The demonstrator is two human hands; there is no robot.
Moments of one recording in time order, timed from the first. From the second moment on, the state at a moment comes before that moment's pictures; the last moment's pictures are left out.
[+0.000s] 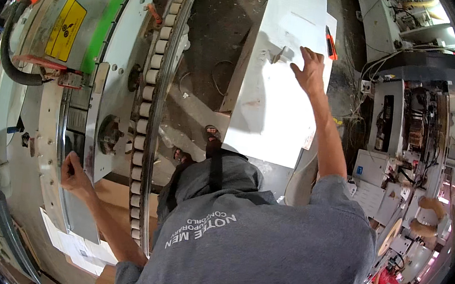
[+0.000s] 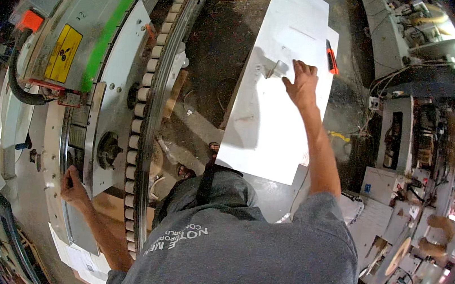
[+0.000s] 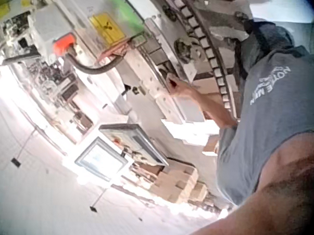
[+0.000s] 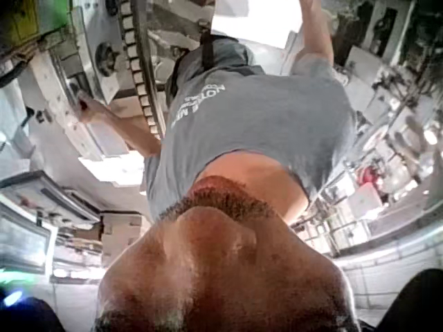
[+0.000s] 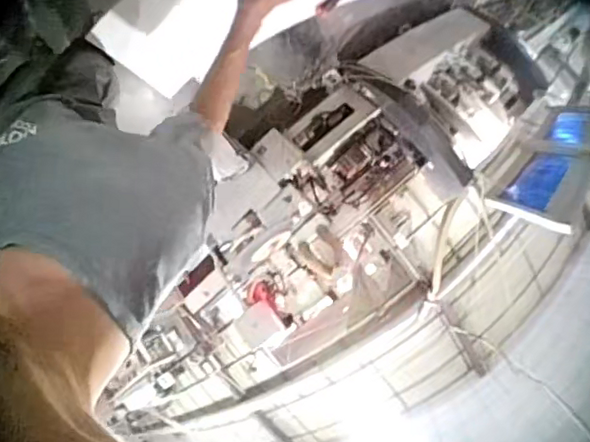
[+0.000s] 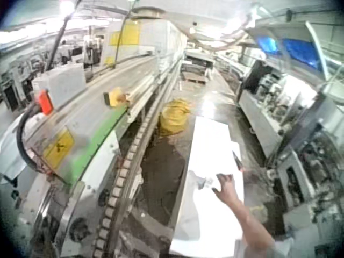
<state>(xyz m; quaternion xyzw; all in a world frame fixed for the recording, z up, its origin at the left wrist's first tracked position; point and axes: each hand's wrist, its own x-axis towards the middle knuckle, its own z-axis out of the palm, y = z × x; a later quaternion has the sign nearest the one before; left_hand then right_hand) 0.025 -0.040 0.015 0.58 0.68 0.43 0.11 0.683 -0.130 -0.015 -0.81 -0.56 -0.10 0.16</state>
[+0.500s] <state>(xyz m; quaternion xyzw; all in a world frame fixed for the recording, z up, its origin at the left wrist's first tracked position) 0.072 -0.120 0.010 0.50 0.70 0.48 0.17 0.601 -0.121 0.019 -0.76 -0.60 0.09 0.22</state>
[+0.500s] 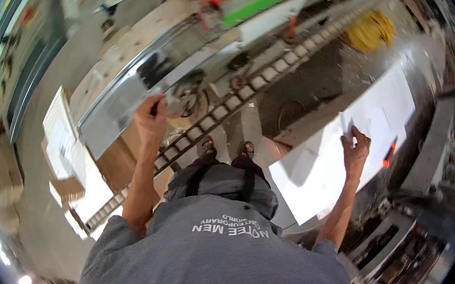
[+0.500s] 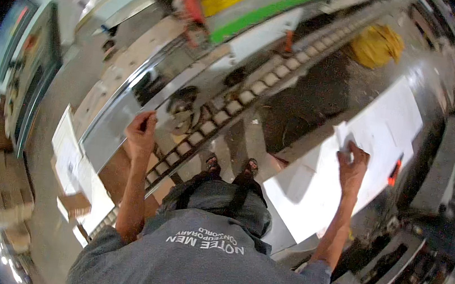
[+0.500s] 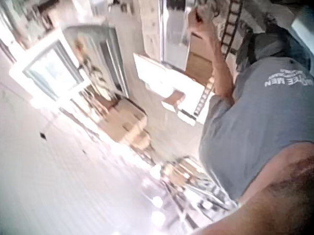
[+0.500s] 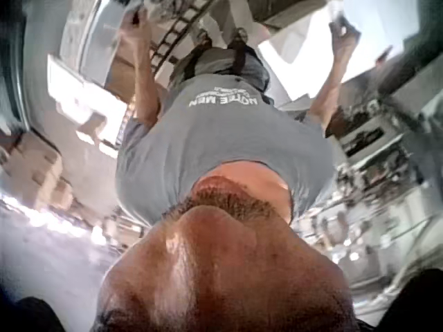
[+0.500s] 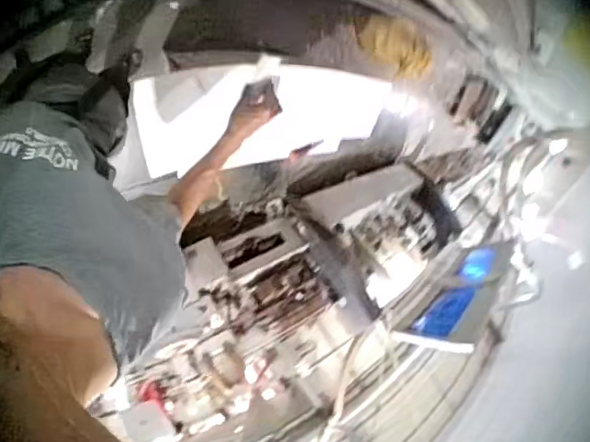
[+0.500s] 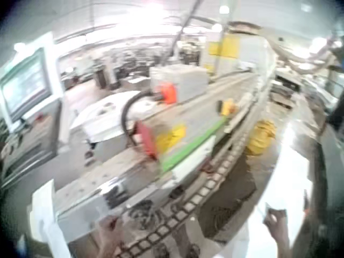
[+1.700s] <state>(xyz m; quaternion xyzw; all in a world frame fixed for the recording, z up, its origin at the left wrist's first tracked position) -0.055 -0.078 -0.004 0.53 0.73 0.42 -0.07 0.097 -0.019 -0.002 -0.42 -0.76 0.32 0.39</state>
